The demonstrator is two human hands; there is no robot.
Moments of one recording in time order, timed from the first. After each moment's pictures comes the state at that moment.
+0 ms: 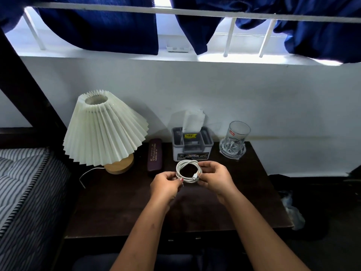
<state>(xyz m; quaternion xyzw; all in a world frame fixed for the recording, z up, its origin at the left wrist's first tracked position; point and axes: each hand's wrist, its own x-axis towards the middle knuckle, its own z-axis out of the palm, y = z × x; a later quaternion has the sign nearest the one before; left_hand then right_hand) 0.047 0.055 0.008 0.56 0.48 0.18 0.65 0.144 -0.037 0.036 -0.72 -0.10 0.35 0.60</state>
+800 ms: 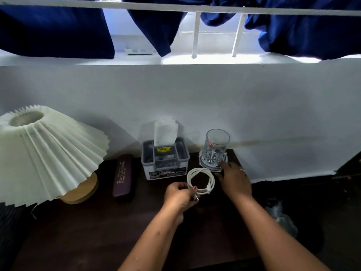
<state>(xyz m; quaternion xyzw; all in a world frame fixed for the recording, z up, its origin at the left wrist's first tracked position) 0.154 0.018 -0.010 0.48 0.42 0.09 0.77 0.282 -0.085 -0.013 -0.96 -0.25 0.04 0.14</state>
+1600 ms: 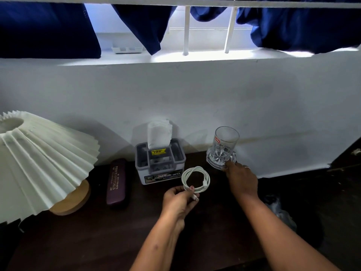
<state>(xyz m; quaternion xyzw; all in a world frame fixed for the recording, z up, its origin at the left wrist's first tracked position) 0.156 0.016 -0.016 0.39 0.40 0.12 0.82 0.306 -0.097 -0.031 -0.96 -0.26 -0.06 0.09</state>
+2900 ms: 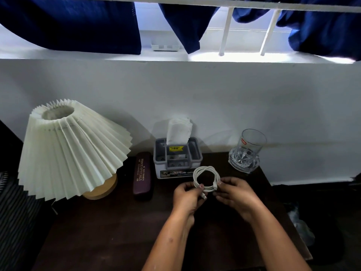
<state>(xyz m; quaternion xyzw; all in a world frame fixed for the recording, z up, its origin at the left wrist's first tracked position) 0.133 0.039 -0.016 0.39 0.41 0.15 0.81 0.224 -0.056 0.003 -0.68 -0.03 0.39 0.62</state>
